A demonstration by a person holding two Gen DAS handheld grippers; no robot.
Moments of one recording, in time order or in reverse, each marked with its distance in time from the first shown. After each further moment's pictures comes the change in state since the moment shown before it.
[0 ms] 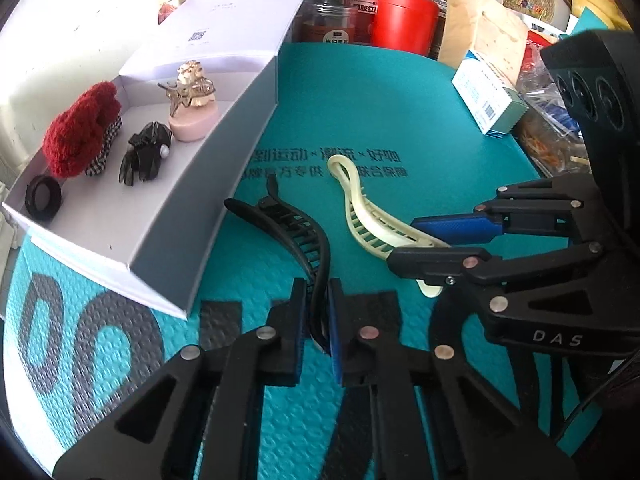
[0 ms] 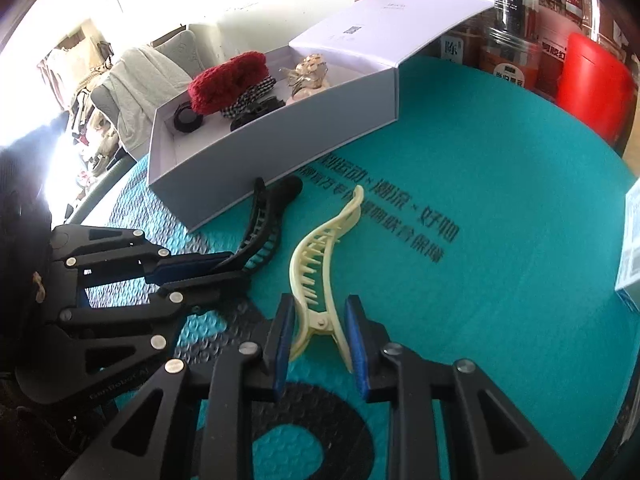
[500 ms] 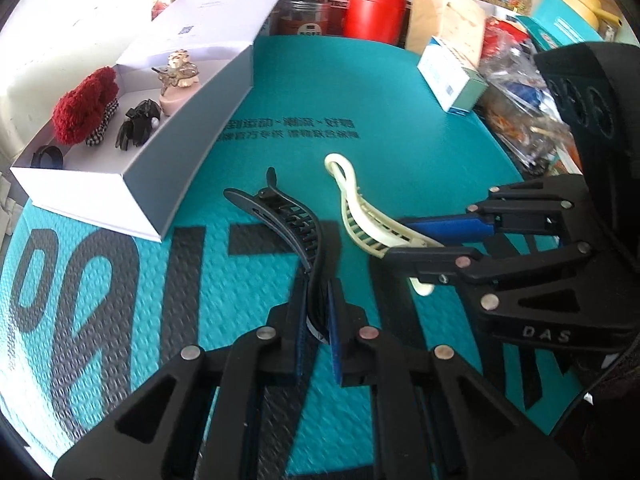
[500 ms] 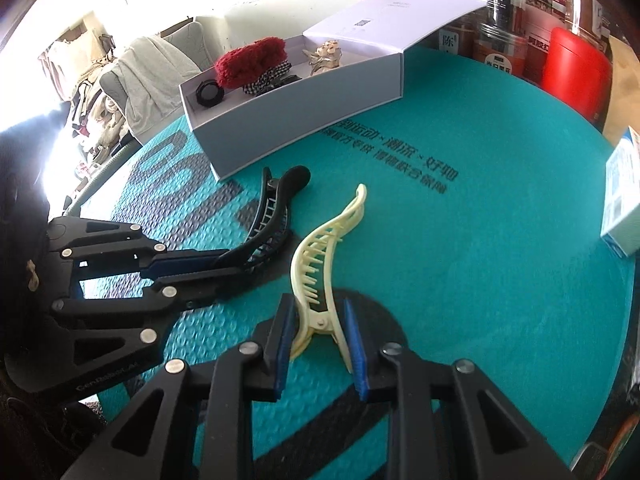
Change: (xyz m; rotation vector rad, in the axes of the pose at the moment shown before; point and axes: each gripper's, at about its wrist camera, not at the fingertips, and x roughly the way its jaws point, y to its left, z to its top) left arm -0.034 -0.026 -0.050 0.021 0.008 -0.043; right arm -0.029 0.019 -0.047 0.001 0.011 -0.009
